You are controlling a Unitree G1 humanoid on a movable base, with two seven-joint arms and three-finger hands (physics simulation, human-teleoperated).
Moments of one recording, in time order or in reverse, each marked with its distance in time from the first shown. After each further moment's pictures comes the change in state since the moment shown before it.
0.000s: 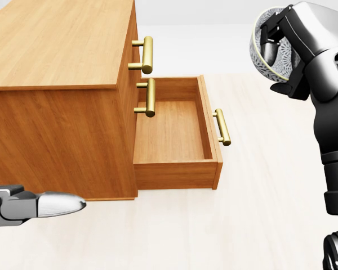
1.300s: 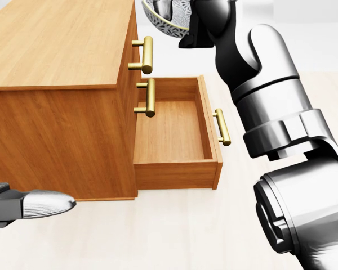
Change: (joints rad) left arm -0.024 0.010 0.022 -0.034 -0.040 0.000 0.018; right arm -0.484 0.280 0.140 0.359 -0.111 0.013 0.060
